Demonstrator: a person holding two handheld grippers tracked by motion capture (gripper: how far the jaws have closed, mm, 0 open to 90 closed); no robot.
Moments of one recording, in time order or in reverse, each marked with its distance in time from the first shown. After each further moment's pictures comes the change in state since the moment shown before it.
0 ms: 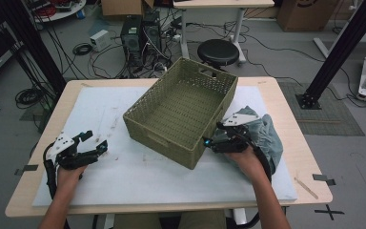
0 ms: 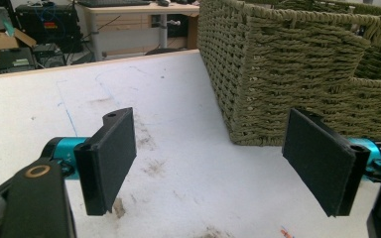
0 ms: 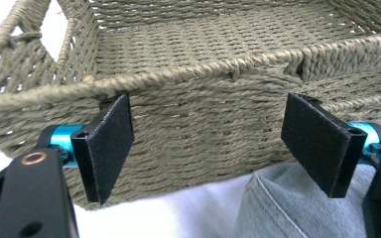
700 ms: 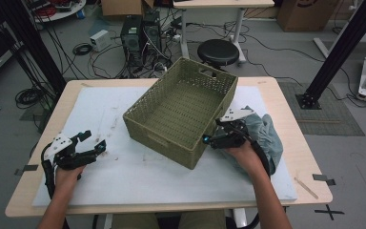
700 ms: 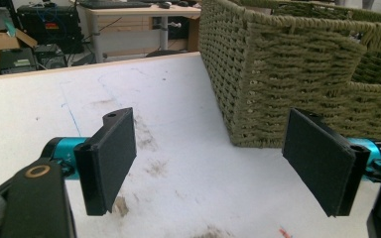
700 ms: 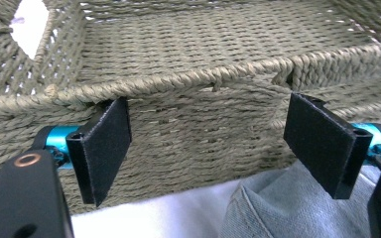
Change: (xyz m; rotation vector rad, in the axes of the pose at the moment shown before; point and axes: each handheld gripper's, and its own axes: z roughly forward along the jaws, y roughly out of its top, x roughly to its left) left arm 0.003 0.005 -0.002 -0.017 -0.001 -0.023; right arm -0.011 0.009 0.013 0.046 0.011 -0.025
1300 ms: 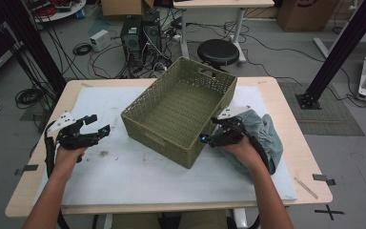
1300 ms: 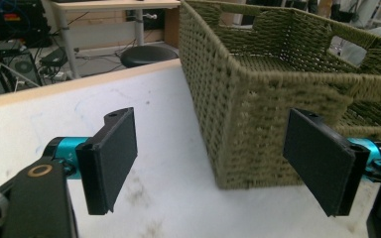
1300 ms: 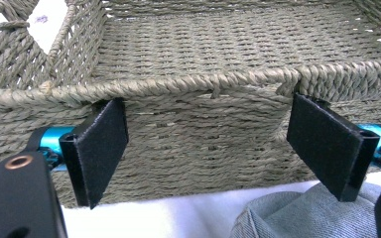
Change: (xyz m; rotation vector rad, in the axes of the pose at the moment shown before) left arm 0.012 0.052 0.037 0.069 -0.113 0.032; right arm -0.005 0.006 0.010 0.000 0.063 -0.036
